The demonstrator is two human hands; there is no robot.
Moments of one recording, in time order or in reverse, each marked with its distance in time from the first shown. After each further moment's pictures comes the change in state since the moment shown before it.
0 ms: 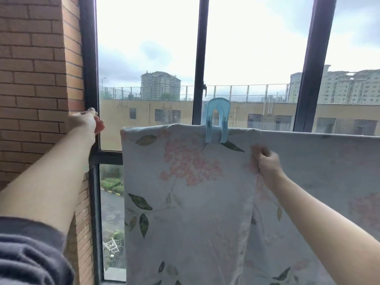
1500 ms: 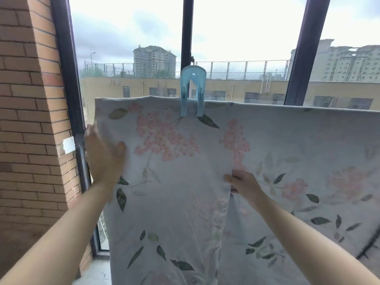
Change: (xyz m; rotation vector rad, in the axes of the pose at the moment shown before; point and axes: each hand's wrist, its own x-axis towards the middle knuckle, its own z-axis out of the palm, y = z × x) left_hand -0.121 -0.145 0.007 0.621 -0.037 0.633; right_hand -0.047 0.096 -0.058 -0.335 -0.302 0.243
